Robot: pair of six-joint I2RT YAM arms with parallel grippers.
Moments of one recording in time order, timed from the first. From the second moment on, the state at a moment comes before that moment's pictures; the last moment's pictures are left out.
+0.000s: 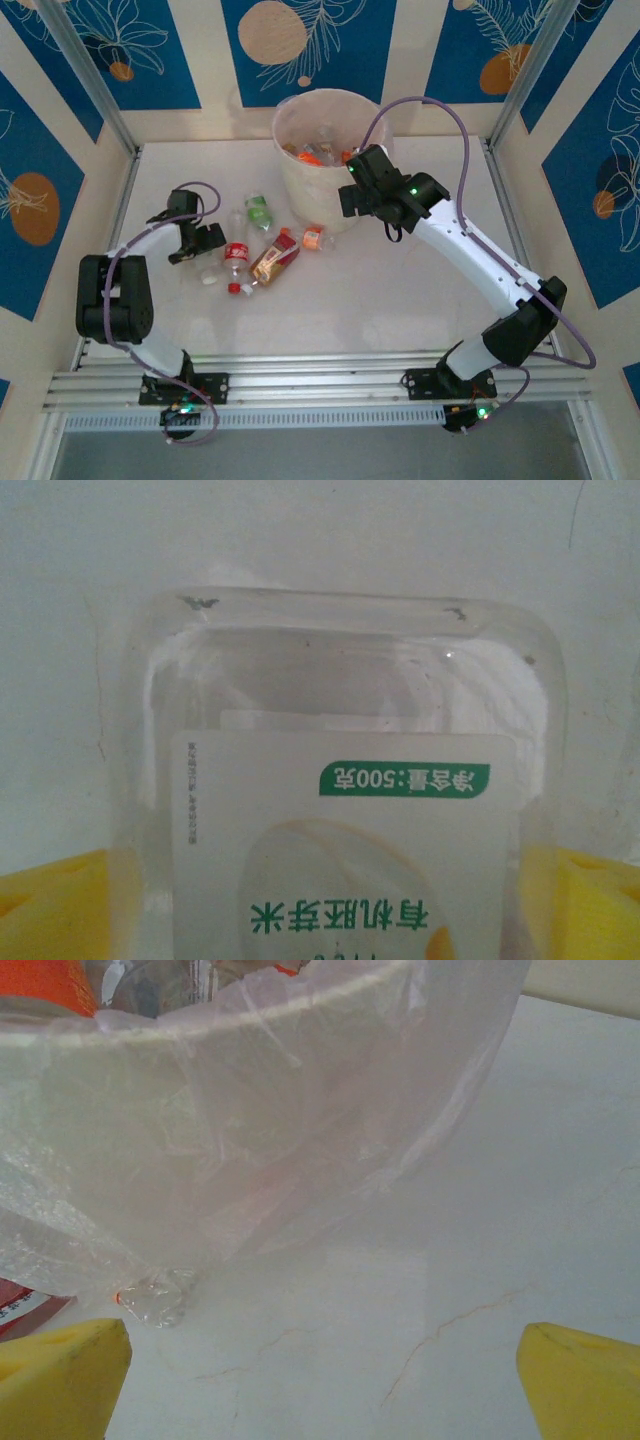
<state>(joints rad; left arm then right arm) -0.02 1.62 0.95 -0.49 -0.07 -0.41 0.68 1.50 1.60 -1.02 0.47 0.33</state>
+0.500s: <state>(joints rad) 0.03 1.68 0.95 -0.45 -0.03 -0.43 0.69 1.50 1.60 -1.02 0.48 0.34</state>
